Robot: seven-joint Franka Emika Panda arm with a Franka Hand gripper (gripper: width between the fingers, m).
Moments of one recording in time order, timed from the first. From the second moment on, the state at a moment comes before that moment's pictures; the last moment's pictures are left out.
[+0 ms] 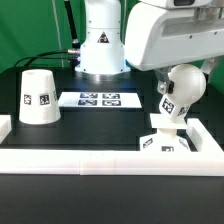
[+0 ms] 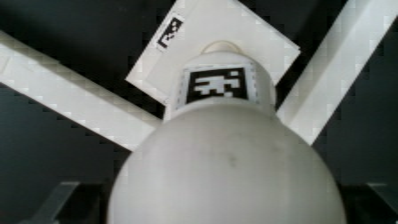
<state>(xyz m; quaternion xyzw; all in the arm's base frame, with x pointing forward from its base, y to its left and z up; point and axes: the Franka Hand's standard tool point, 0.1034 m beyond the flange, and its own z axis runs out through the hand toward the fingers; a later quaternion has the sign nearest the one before) 0.637 0.095 0.125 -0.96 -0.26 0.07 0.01</state>
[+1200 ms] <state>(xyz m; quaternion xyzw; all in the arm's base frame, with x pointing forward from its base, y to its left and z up) 0.621 0.081 0.127 -0.97 -0.25 0.00 0.02</state>
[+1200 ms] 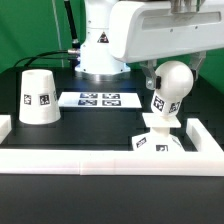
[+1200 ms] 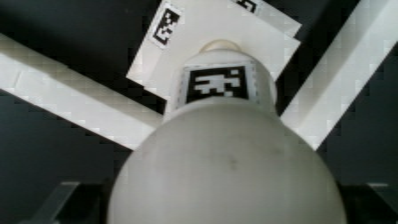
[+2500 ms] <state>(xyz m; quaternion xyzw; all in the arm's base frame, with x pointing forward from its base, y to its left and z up) 0.599 0.060 0.129 -0.97 -0.21 -0.08 0.03</state>
